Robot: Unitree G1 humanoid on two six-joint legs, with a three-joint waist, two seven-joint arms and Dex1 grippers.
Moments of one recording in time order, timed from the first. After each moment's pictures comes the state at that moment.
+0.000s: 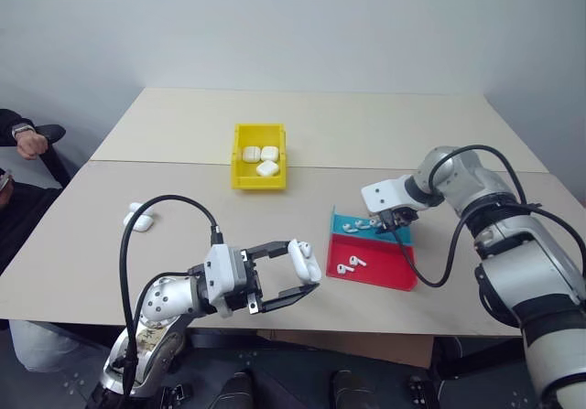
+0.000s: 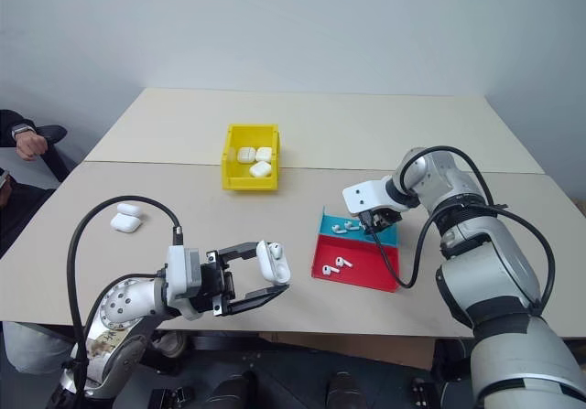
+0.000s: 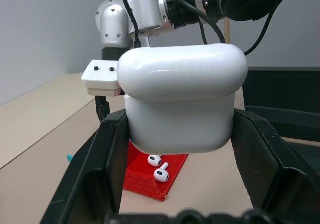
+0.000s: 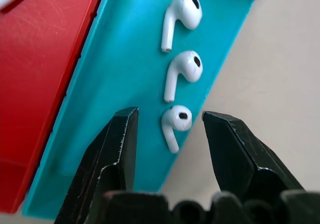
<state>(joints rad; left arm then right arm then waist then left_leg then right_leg) -0.09 0.49 -0.12 -0.47 -0.43 0.05 -0.93 -1.25 -0.60 0.54 1.11 -0.40 -0.39 1.33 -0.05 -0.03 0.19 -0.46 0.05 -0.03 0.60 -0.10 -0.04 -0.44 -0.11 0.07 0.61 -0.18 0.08</state>
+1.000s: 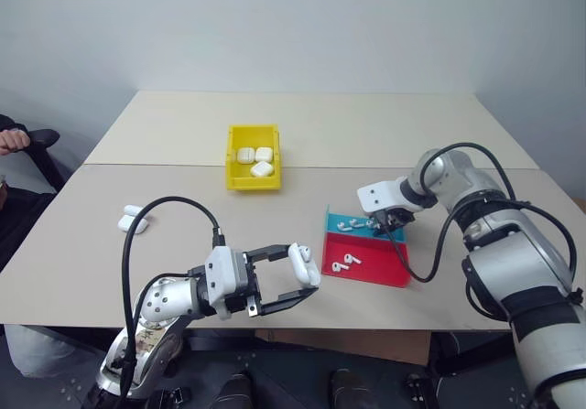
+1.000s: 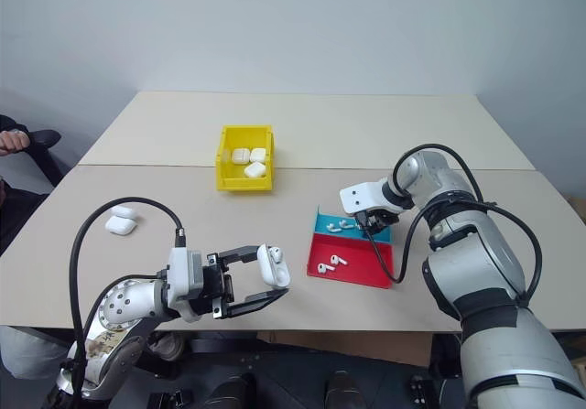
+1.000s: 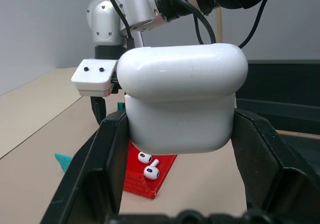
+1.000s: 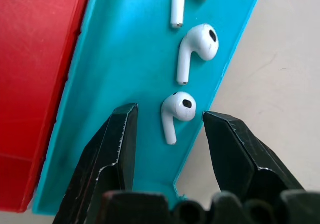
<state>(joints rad) -0.09 0.51 -0.13 -0.47 -0.43 0.07 -0.93 -1.31 -0.54 0.53 1.25 -0.47 -0.35 1.27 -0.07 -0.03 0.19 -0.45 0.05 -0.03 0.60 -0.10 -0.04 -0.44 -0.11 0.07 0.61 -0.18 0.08</state>
